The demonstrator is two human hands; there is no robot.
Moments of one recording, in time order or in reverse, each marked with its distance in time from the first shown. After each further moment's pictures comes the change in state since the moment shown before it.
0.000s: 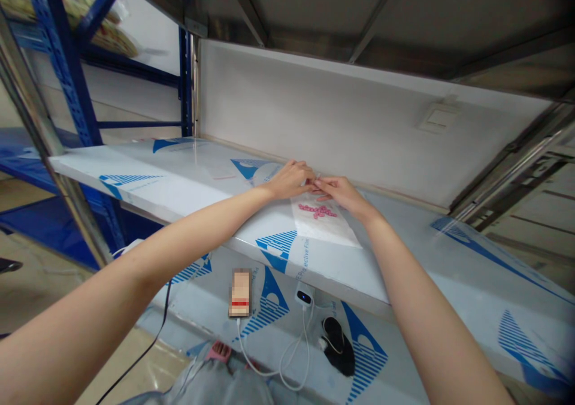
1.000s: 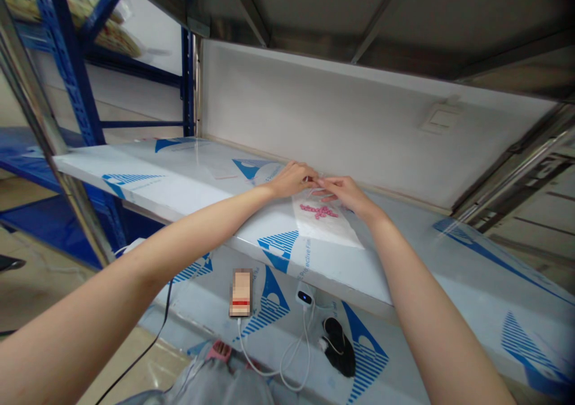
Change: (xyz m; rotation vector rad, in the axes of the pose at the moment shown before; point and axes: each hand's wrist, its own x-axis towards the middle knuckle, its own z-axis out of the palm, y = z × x) left_hand 0.004 -0.008 0.006 -0.160 0.078 0.012; right_hand -0.006 -0.006 -0.005 -0.070 -0.012 -0.012
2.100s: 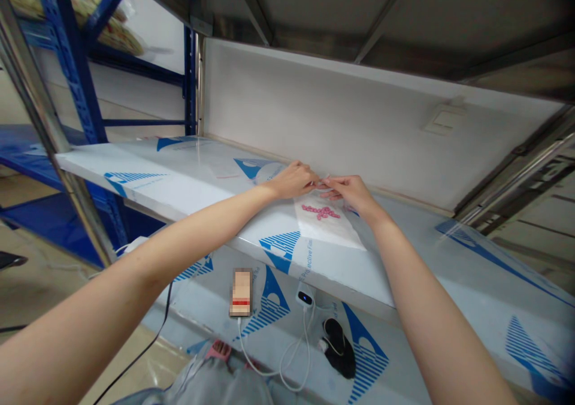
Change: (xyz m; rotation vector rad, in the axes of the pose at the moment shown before) left_hand -0.003 0.009 -0.008 0.254 -0.134 0.027; right_hand 0.002 0.001 -0.003 -0.014 0.152 0.080
